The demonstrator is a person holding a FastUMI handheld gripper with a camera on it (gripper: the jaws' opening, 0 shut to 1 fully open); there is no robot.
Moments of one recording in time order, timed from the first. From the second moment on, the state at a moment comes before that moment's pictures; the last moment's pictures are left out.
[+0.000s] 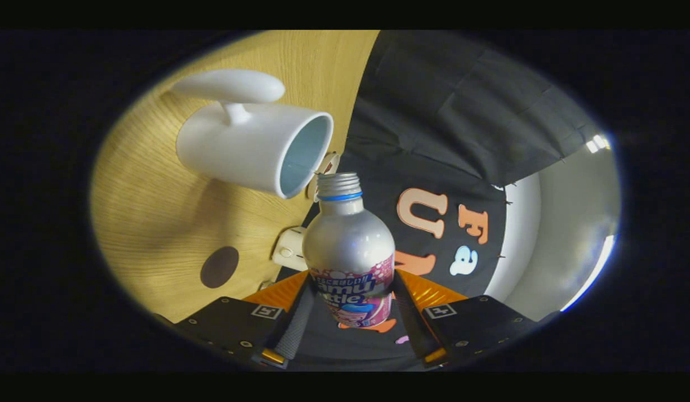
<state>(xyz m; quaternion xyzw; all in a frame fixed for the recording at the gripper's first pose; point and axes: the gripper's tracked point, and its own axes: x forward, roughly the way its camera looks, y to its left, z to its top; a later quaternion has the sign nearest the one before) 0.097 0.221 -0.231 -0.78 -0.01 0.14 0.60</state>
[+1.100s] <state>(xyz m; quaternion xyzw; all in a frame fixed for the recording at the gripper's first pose) 0.109 0.210 -0.213 -0.27 0.13 0.15 0.94</state>
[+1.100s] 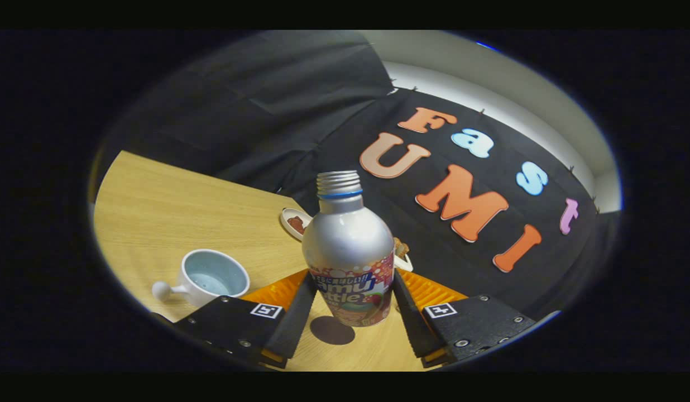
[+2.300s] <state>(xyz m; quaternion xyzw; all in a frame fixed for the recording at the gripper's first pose) 0.140 0.128 -0.329 0.02 0.28 0.06 0.96</state>
